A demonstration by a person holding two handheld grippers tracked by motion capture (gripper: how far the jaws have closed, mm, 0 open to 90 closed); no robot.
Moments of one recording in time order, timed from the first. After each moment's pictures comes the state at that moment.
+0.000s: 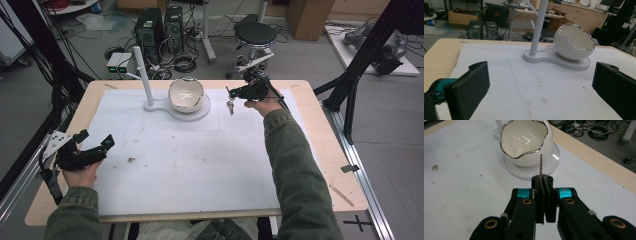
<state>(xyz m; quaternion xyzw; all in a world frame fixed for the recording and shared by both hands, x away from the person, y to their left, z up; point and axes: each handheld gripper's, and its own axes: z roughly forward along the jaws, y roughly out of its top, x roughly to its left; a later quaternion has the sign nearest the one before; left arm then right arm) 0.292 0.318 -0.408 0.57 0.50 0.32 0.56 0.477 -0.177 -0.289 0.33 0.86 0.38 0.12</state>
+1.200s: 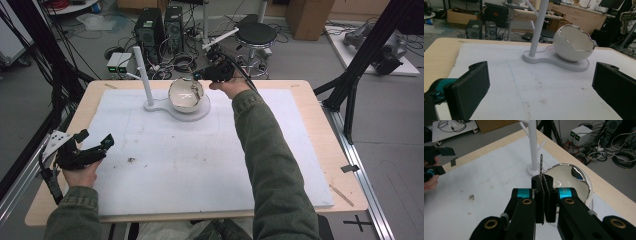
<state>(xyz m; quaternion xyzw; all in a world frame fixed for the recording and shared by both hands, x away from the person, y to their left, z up) 0.293 0.320 -0.409 0.57 0.51 0.32 0.57 0.488 -0.081 -0.237 0.26 0.86 0.43 0.08</state>
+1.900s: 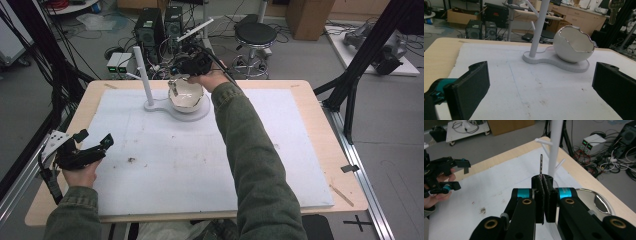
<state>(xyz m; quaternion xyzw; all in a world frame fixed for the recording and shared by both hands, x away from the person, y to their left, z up) 0.294 0.321 -0.409 0.57 0.51 0.31 0.57 0.491 -0.025 -0.221 0.22 0.87 0.44 0.07</state>
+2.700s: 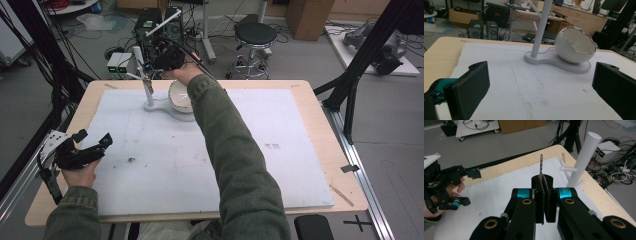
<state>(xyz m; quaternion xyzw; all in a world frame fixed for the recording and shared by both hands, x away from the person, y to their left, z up) 0.294 0.323 -0.409 0.56 0.51 0.31 0.57 0.496 0.040 -0.208 0.17 0.88 0.44 0.05</state>
